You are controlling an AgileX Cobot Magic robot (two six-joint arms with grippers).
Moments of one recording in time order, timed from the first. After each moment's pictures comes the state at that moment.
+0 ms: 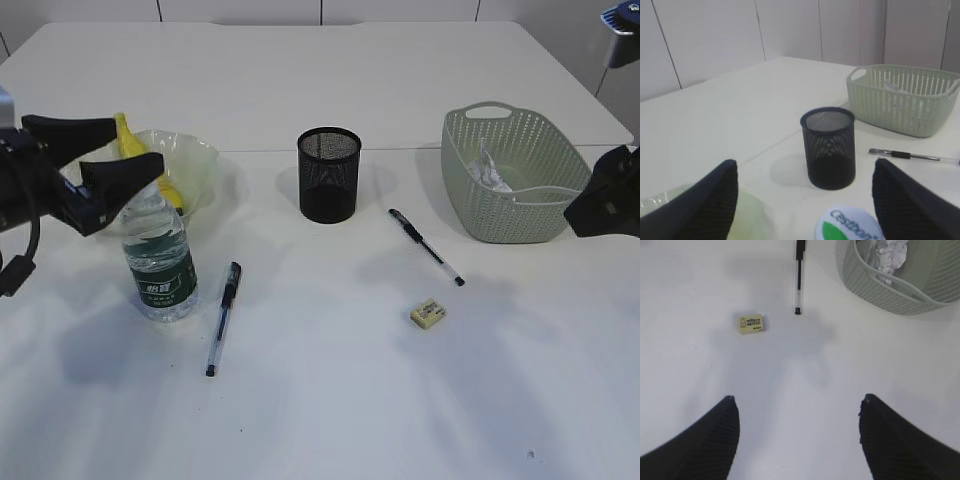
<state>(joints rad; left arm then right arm) 0.02 1.76 -0.65 0.83 -1.15 -0.31 0.22 1.24 -1.04 0.01 0.90 -0.28</state>
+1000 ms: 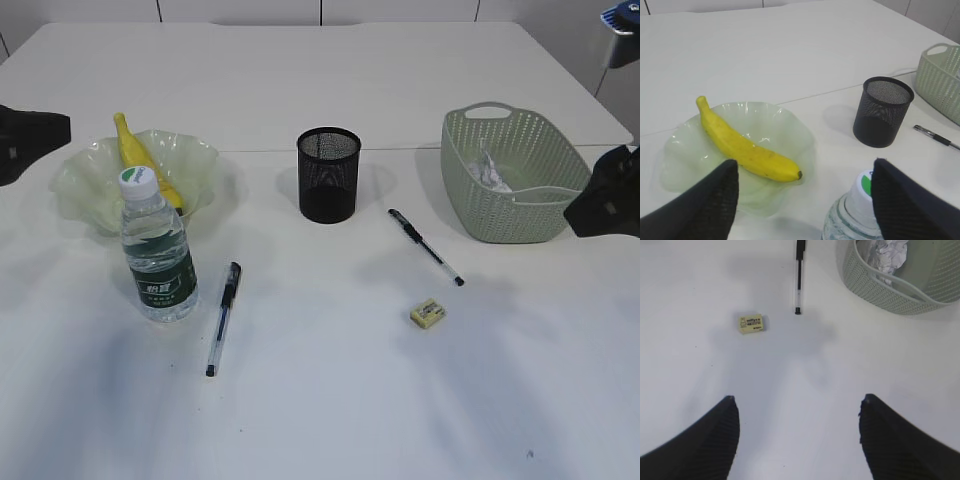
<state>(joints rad) 0.02 1.28 -0.64 1.09 -0.49 -1.00 0.22 1.24 -1.04 0.01 0.90 -0.28</state>
